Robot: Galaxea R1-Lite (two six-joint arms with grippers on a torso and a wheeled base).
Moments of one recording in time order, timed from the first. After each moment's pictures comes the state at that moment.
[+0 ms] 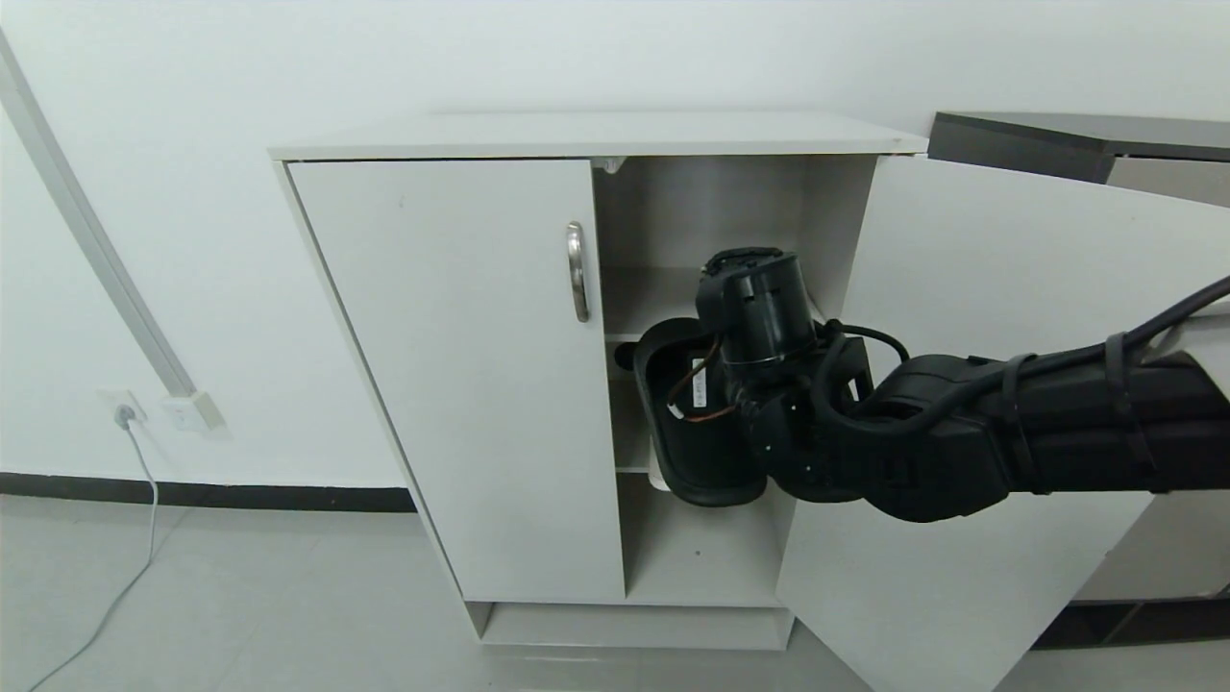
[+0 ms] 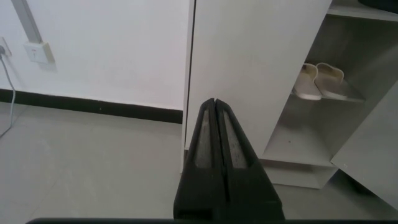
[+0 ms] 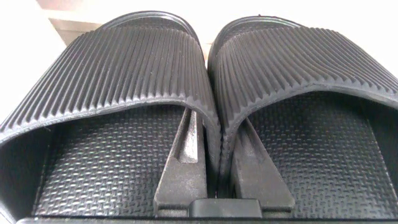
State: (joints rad) left arm 0.00 0.00 0.00 0.00 0.10 -0.08; right arm 0.83 2.02 -1.47 -0.21 -0.77 0.24
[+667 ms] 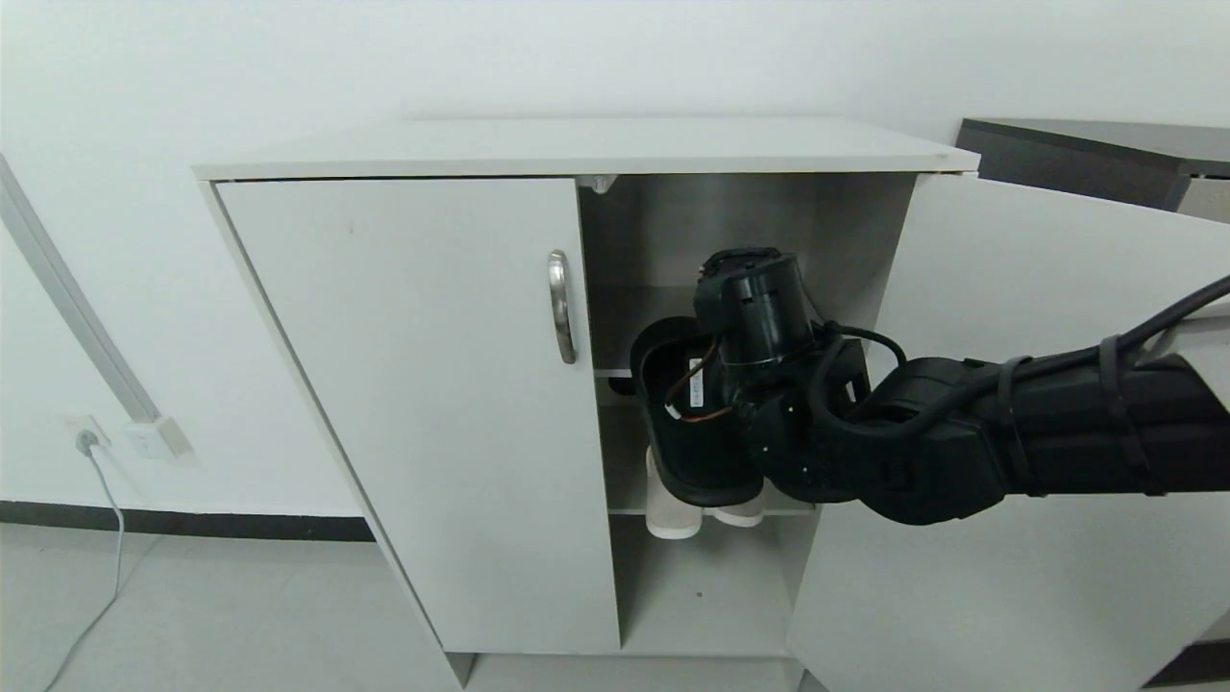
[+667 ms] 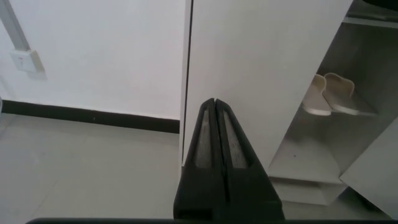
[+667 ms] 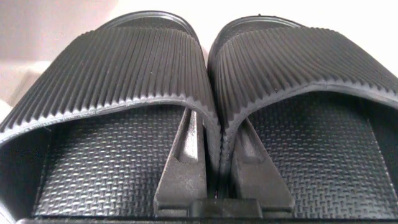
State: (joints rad) left arm 0.00 0.00 0.00 0.00 0.10 -0.08; right arm 0.83 2.02 -1.47 -0.23 -0.77 0.24
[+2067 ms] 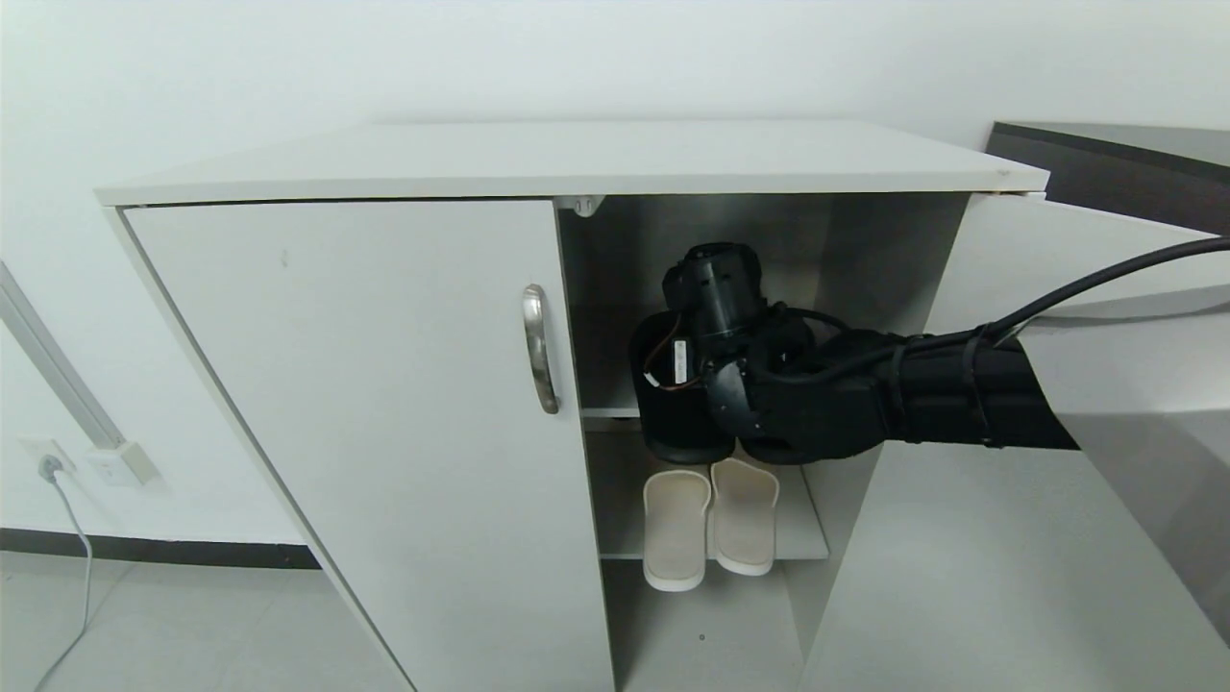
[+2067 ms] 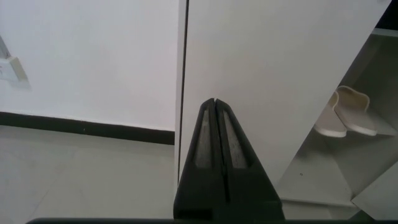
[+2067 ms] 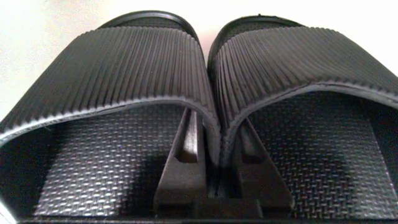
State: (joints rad) left arm 0.00 0.00 0.00 0.00 0.10 -0.09; right arm 0.76 2.21 -1.79 -0.07 -0.75 0.24
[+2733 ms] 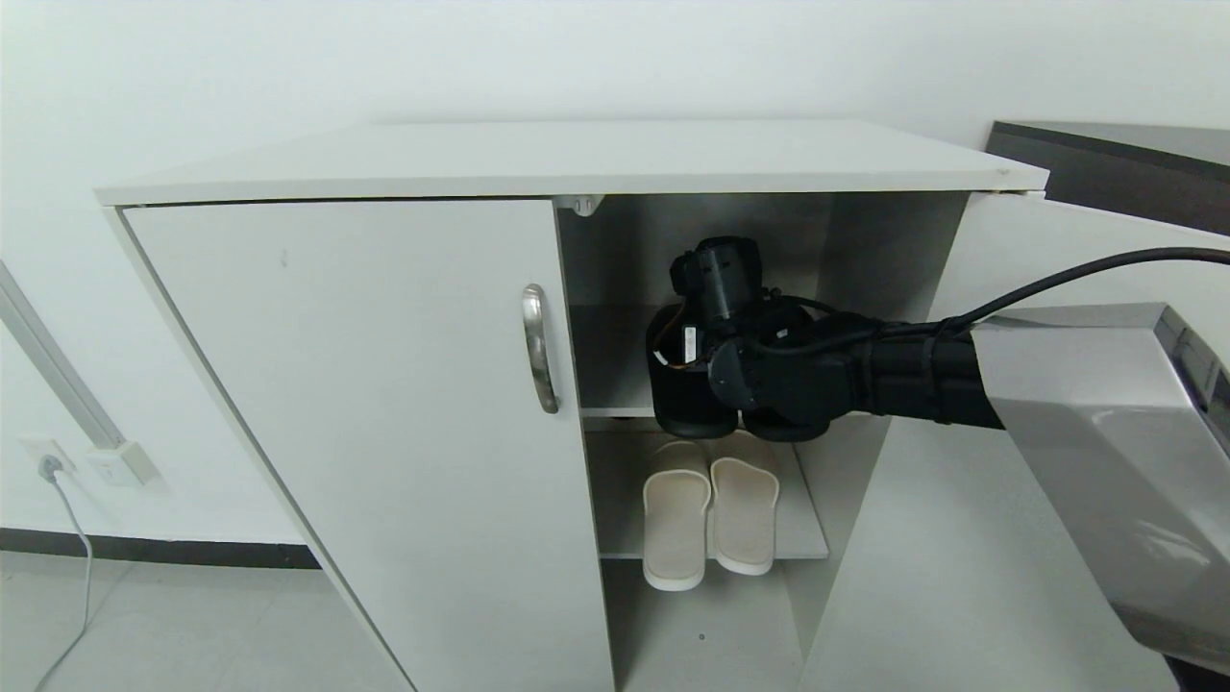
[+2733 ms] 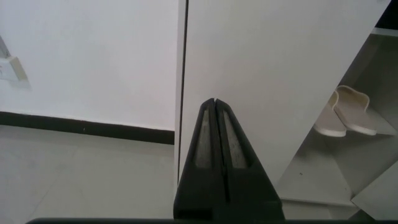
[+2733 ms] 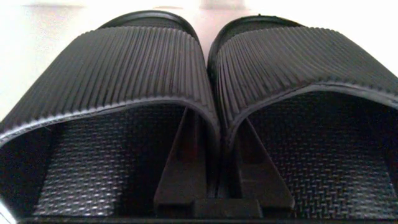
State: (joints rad) left arm 0.00 0.00 0.00 0.00 0.10 -0.09; right arm 0.70 2.32 -2.00 0.04 -0.75 0.25
